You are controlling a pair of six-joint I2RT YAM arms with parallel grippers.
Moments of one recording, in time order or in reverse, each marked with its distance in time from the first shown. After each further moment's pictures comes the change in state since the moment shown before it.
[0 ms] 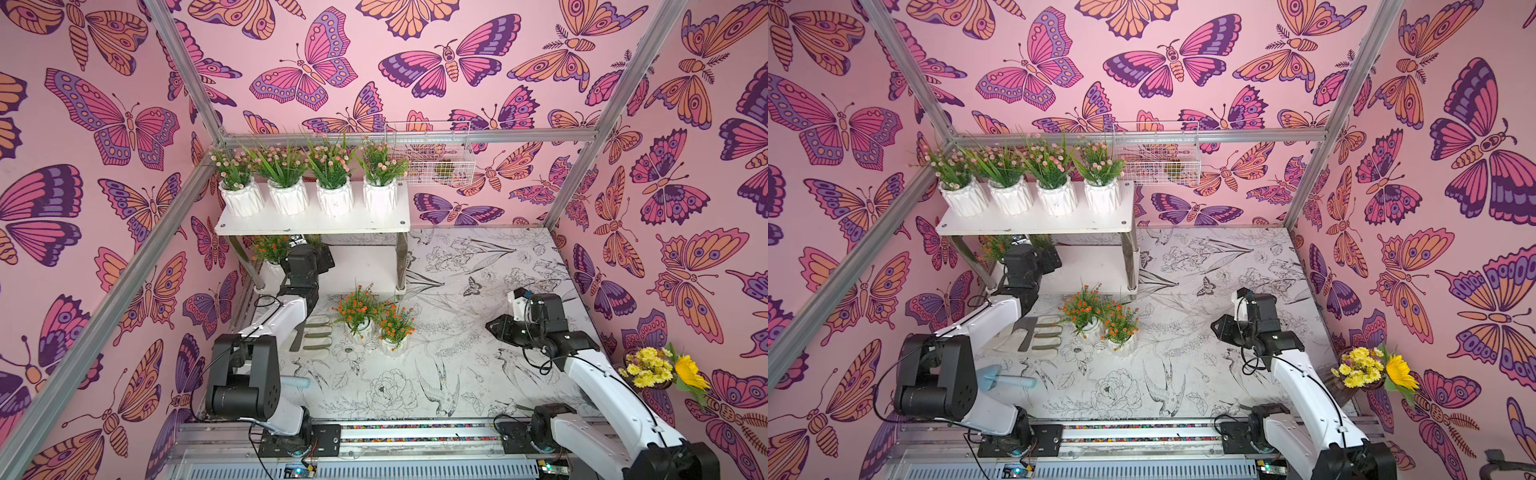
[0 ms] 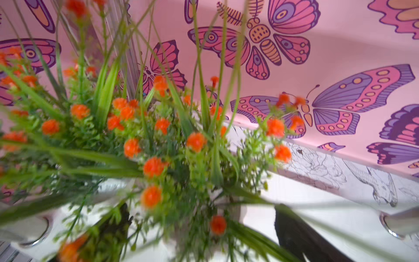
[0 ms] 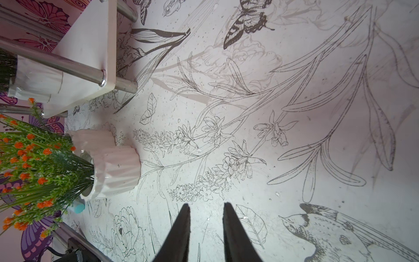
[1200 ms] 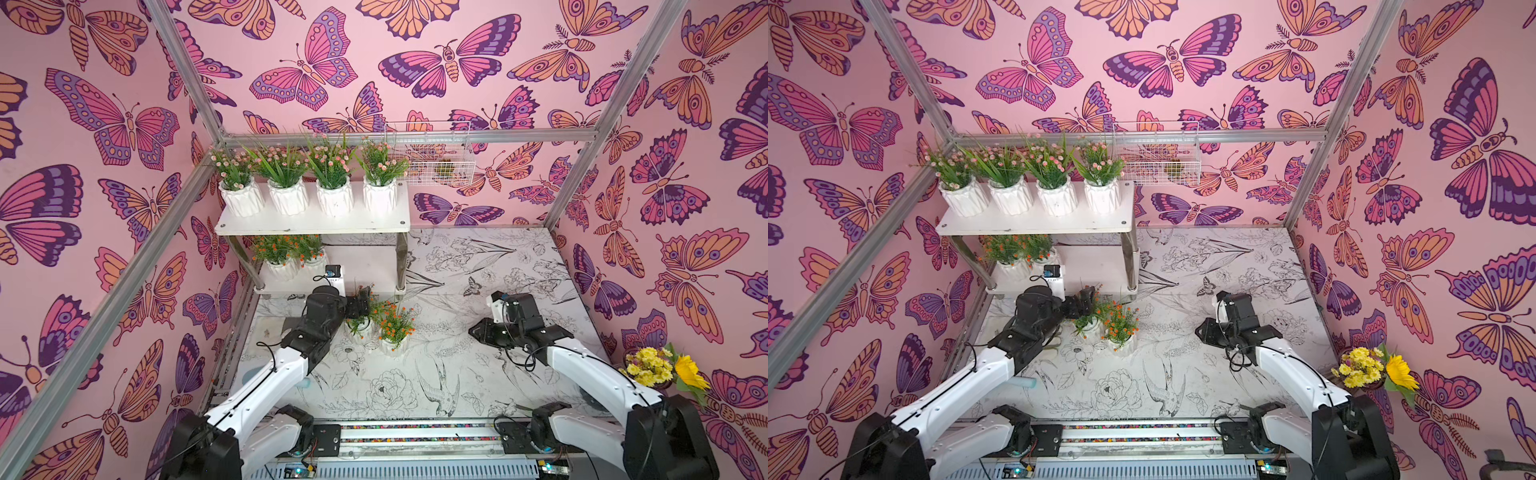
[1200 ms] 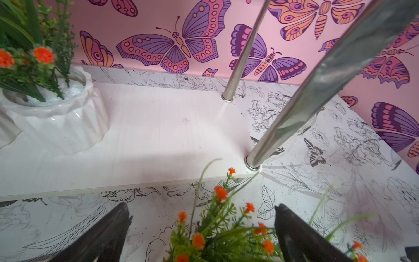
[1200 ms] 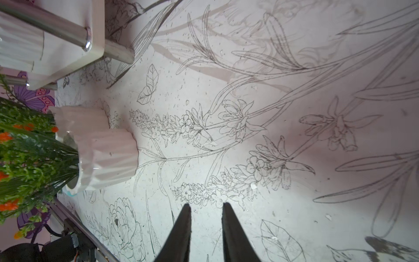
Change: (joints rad) left arm -0.332 -0.477 -0.317 -0.170 0.201 -0.041; right arm 0.199 0.186 -0.014 0.157 0.041 0.061
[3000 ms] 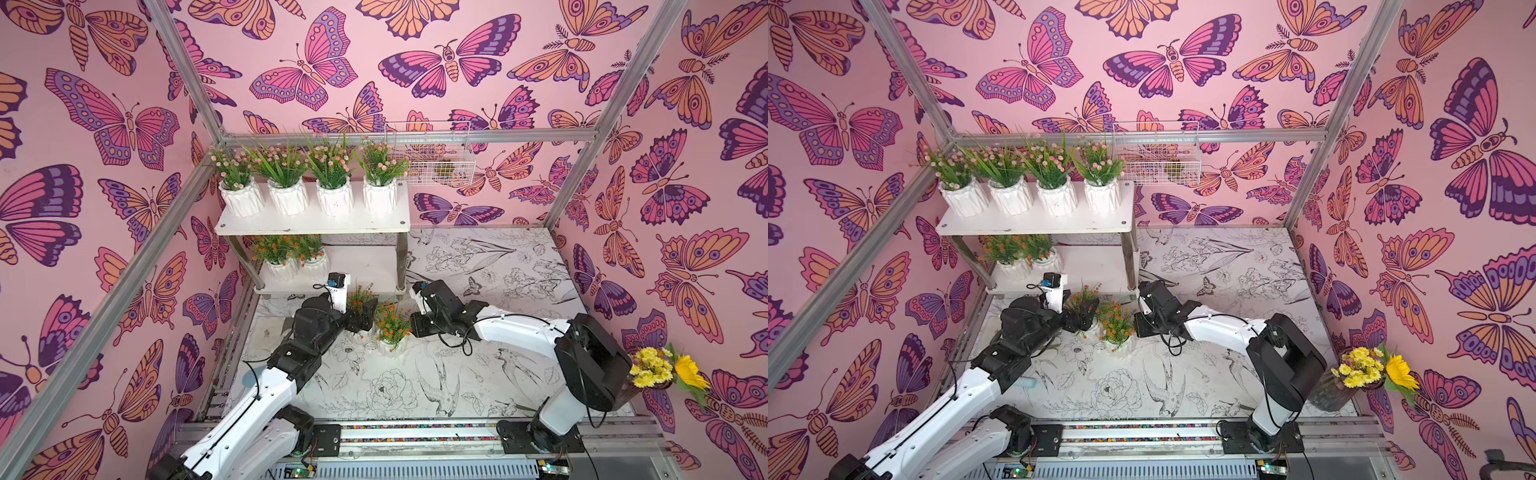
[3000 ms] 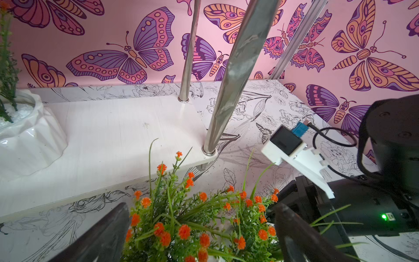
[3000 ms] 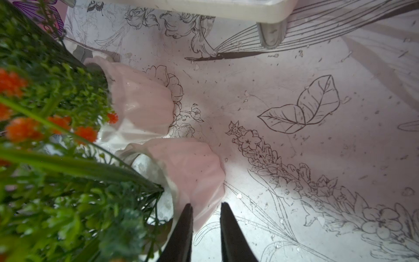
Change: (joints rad) left arm -0.027 -0.178 -0.034 -0.074 0.154 0.066; right arm 0.485 0.515 0.433 0.111 0.177 0.021
